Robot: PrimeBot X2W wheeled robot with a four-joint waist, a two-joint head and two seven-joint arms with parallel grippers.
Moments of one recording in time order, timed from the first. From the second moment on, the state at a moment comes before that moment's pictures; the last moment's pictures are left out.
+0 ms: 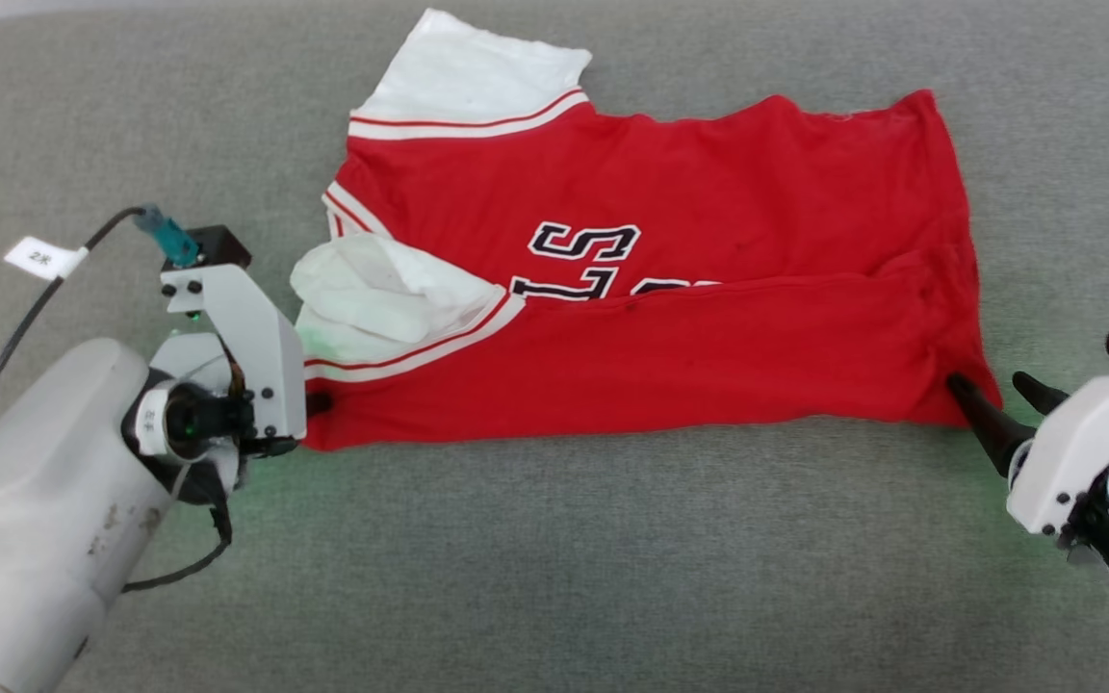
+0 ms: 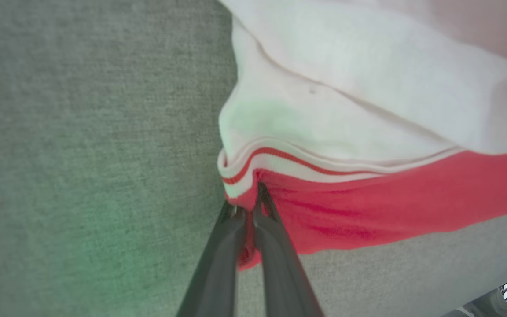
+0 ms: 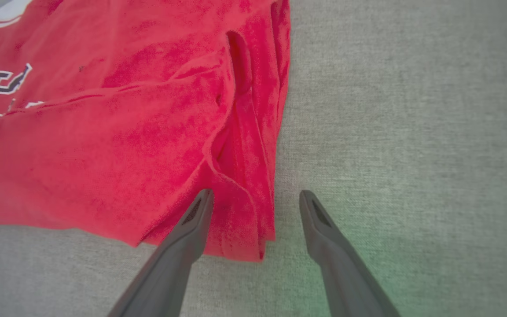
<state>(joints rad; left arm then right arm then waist) -0.90 0.58 -0.84 0.63 -1.25 0.14 0.76 -0.35 -0.25 -0.05 0.12 0.48 0.13 0.62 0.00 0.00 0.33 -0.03</state>
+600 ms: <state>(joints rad) -0.92 0.55 -0.85 0.64 -1.24 0.10 0.74 -0.49 -0.29 -0.02 0.30 0.48 0.13 0.77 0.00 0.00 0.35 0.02</state>
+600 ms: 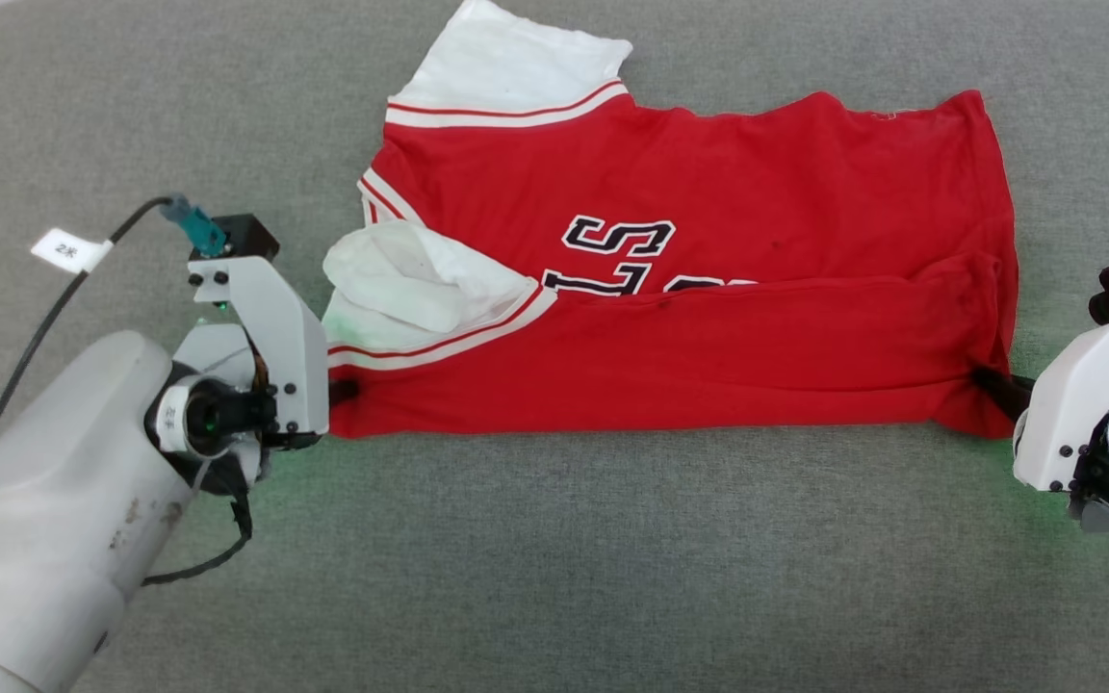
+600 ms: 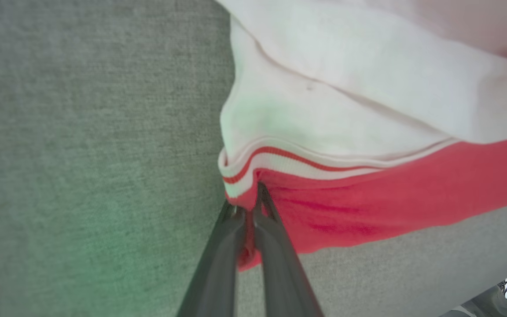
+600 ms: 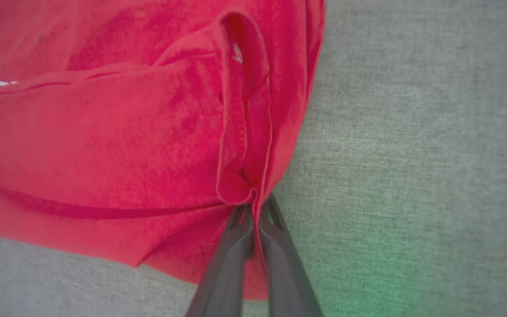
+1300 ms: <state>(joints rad) -0.79 0.75 -0.88 0.22 -1.22 0.28 0.83 -0.35 -0.39 -0.03 0.09 0.56 0.13 0.96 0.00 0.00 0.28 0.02</state>
